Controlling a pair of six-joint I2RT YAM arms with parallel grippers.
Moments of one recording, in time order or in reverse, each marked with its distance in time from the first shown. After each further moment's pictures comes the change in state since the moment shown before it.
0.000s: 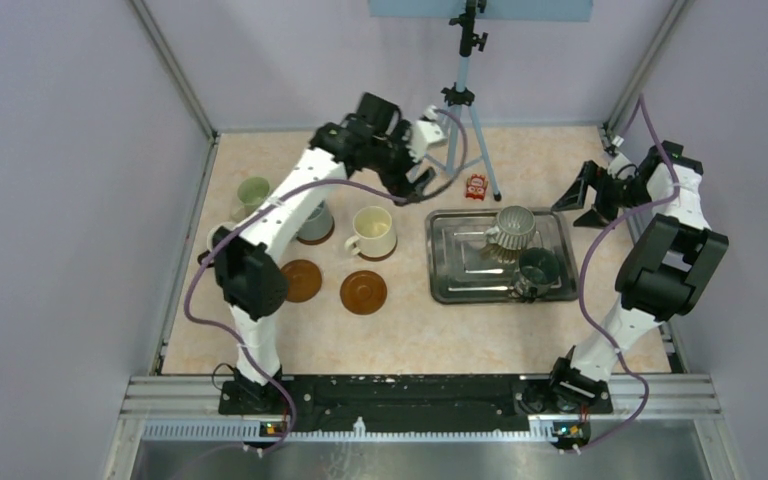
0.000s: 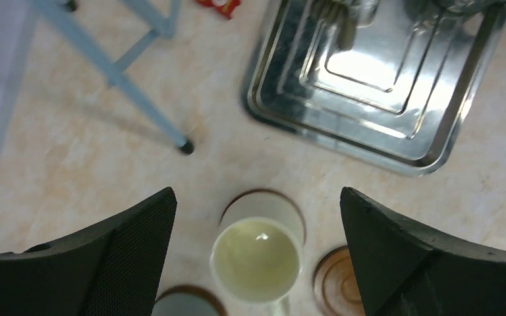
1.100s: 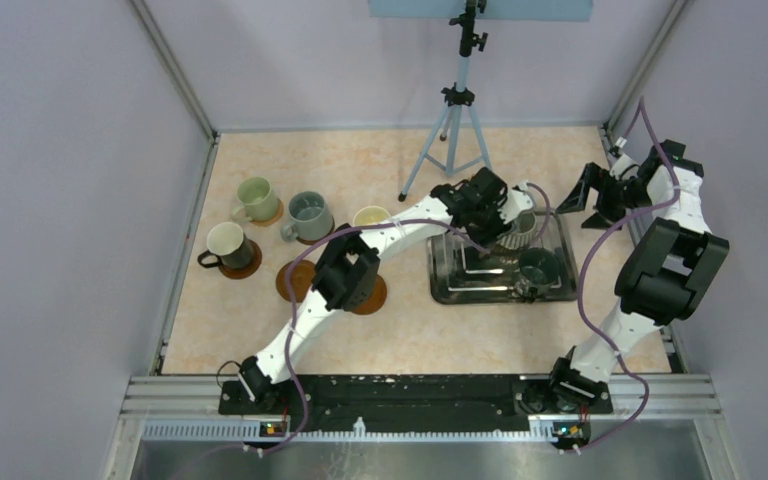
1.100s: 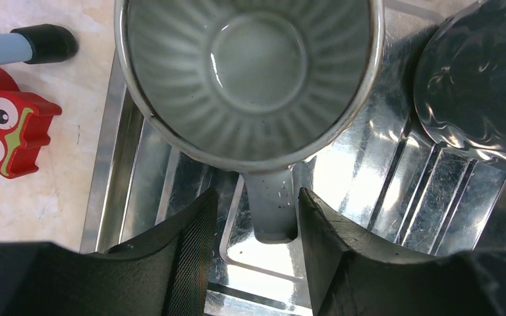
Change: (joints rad) left arm -0.402 0.624 0.277 0.277 -0.208 -0.240; right arm 0.000 -0.033 -0.029 0.067 0.124 0.044
